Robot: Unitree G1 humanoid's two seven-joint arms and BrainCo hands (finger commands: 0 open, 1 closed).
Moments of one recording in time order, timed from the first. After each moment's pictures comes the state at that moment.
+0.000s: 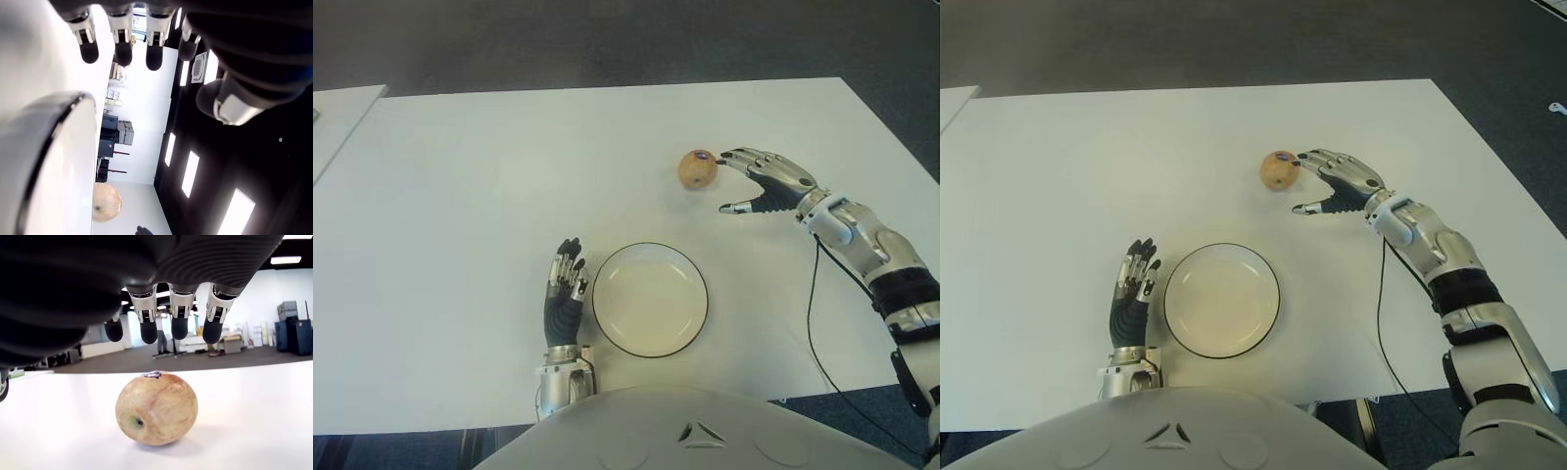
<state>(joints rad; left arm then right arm) 0.54 -0.10 -0.22 0.17 -0.06 -0.76 0.08 -0.40 -0.80 0.32 0.44 -0.66 -0.55 0.00</state>
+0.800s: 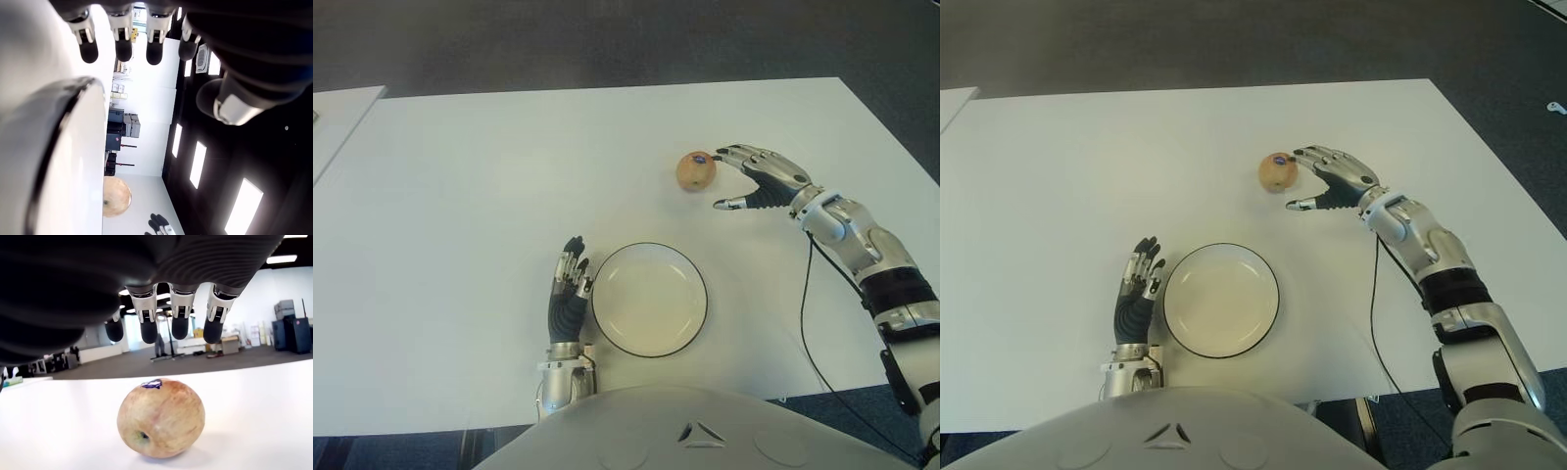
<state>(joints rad) 0.53 -0.09 -0.21 0.17 -0.02 -0.70 0.10 -0.48 -0.70 0.31 0.49 -0.68 -0.50 0.04</state>
